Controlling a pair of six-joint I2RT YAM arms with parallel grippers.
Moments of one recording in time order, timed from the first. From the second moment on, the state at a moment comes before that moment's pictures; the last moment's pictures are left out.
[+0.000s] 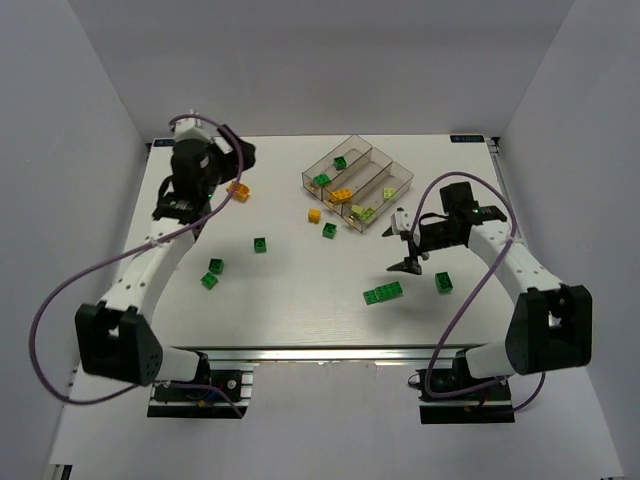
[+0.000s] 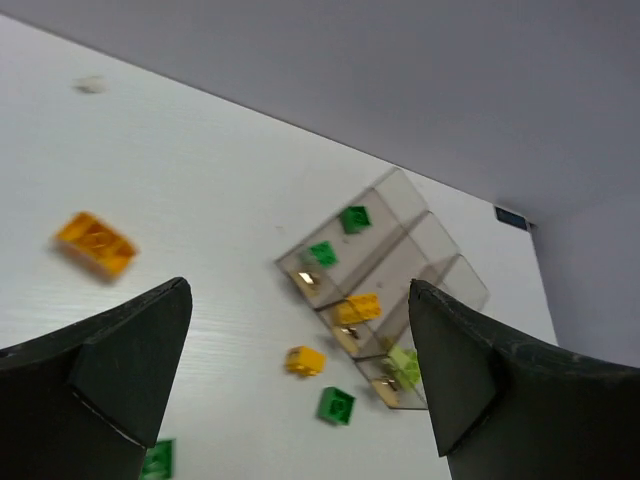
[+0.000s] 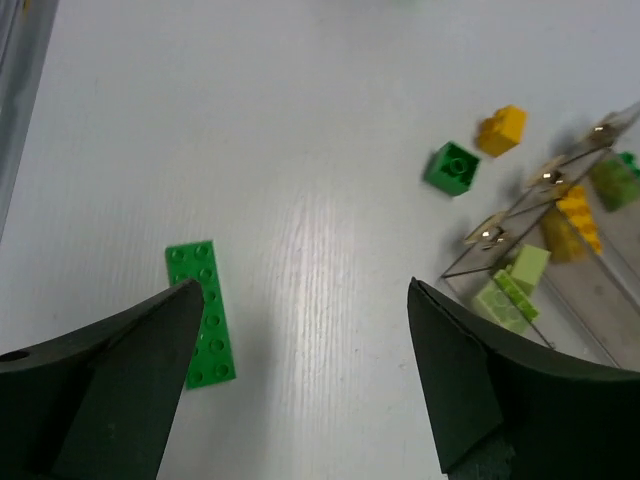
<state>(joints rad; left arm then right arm) -0.25 1.41 1.21 -0.01 -0.05 -0.56 0.18 1.36 1.00 -0.72 -1.08 -1.33</state>
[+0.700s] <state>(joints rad) -0.16 1.03 0.76 -0.31 -0.07 -0.64 0.36 1.49 0.96 -0.94 -0.76 -1.57</state>
